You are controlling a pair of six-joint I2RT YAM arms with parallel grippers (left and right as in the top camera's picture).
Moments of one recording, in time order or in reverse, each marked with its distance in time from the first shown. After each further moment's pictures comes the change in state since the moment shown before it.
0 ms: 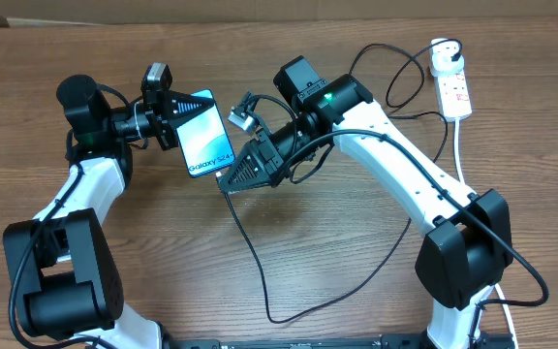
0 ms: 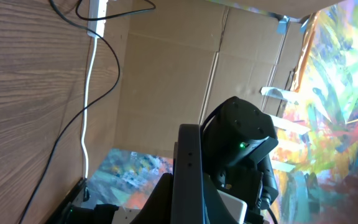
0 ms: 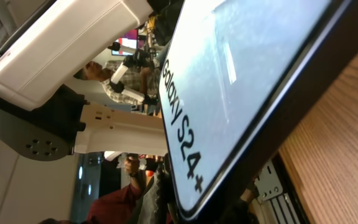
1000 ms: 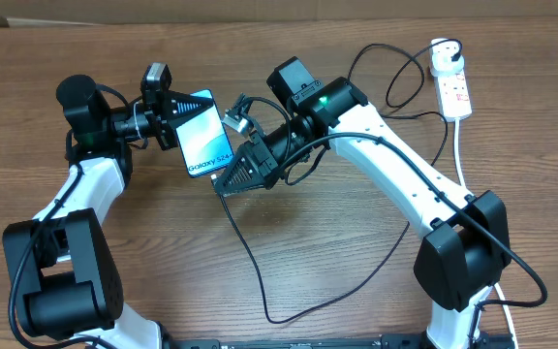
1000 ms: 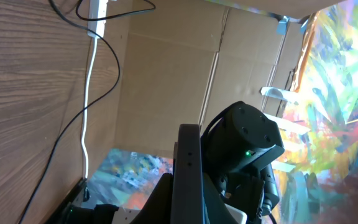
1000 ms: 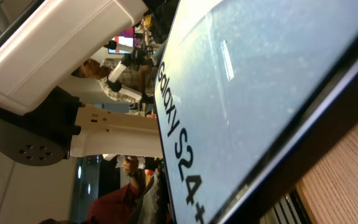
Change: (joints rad) left arm 0.000 0.000 0.000 0.000 0.002 0.000; right arm 0.020 0.000 0.000 0.038 0.019 0.054
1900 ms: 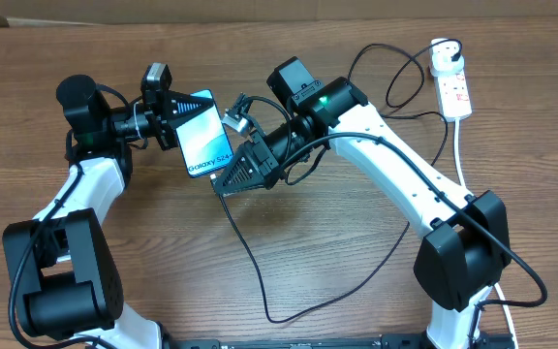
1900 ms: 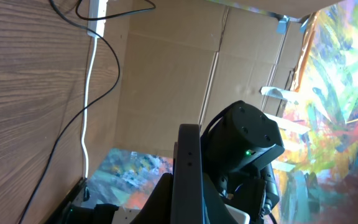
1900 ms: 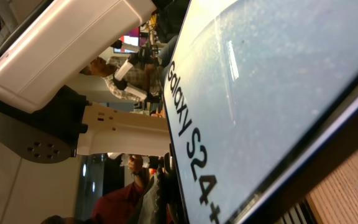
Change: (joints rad) left arm 0.000 0.000 0.000 0.000 0.001 0.000; right arm -0.001 0.000 0.000 0.001 -0.023 0.000
